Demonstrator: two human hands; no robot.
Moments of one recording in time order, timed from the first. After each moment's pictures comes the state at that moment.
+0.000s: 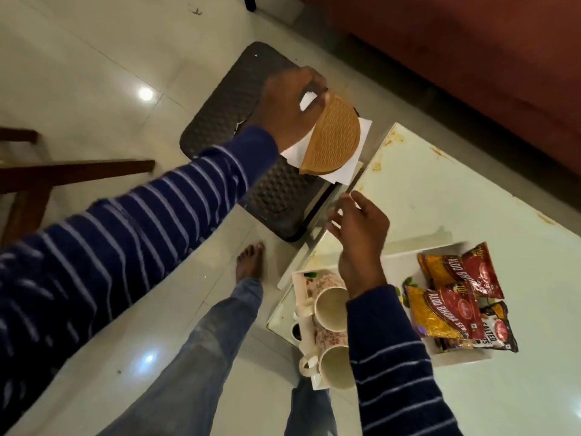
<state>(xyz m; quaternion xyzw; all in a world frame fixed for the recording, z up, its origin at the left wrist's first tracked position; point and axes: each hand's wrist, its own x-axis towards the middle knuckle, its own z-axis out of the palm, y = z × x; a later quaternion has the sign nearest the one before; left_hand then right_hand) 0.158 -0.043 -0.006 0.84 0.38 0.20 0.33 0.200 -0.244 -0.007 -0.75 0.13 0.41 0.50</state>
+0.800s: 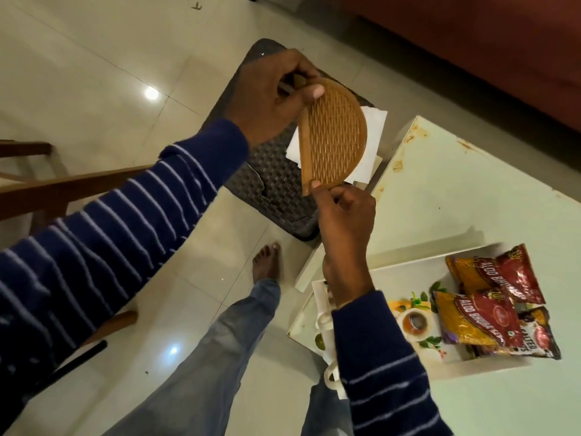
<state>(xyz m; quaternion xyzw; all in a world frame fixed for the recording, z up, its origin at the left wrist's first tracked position) 0.129 0.000 0.009 0.86 0.31 0.17 0.36 0.161 -0.195 0.004 -0.80 -0.03 0.36 0.47</state>
